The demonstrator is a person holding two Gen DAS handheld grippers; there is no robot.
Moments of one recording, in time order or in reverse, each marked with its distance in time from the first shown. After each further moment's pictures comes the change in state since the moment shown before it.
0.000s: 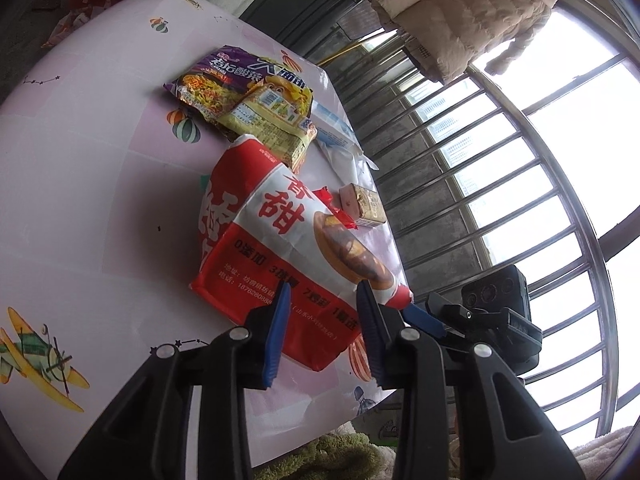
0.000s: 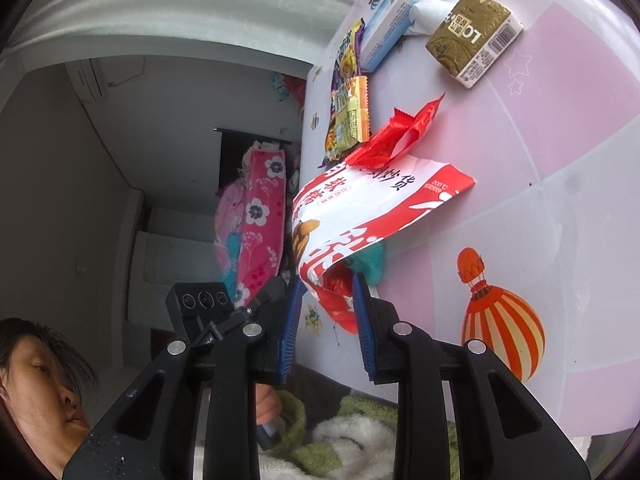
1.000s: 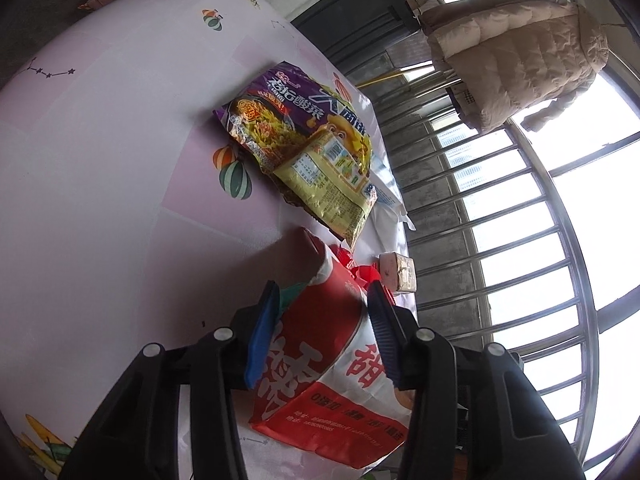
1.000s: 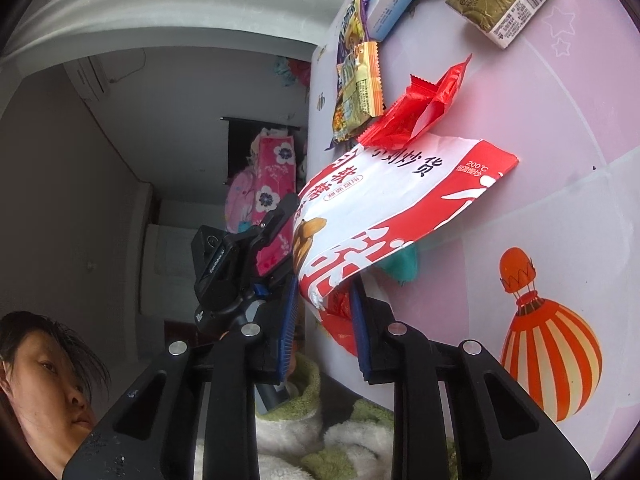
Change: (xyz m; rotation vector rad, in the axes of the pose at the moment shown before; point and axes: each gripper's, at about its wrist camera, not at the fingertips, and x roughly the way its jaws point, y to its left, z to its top) left arm 0.021 0.055 0.057 -0.190 -0.034 0.006; right arm 0.029 -0.006 0.008 0.030 0.067 0.057
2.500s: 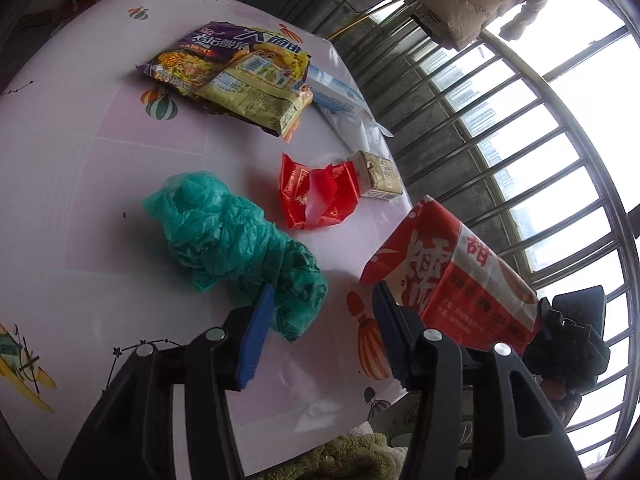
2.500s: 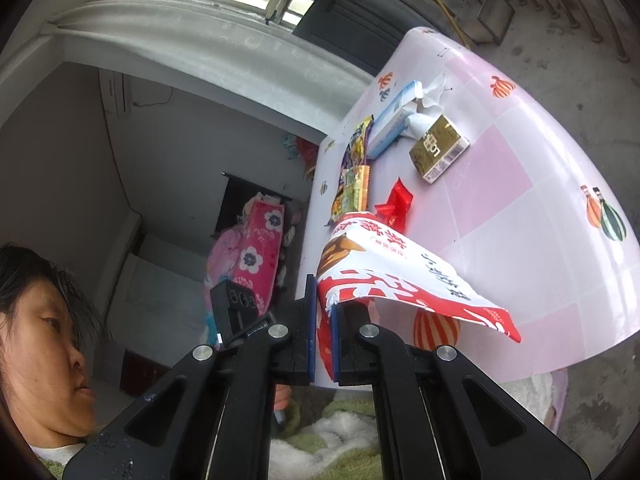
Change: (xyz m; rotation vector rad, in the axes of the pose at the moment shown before) left arm 0.020 -0.062 -0.081 0.233 0.118 0.130; right arm -0.124 0.027 -0.037 -0.169 -0.323 -0.098
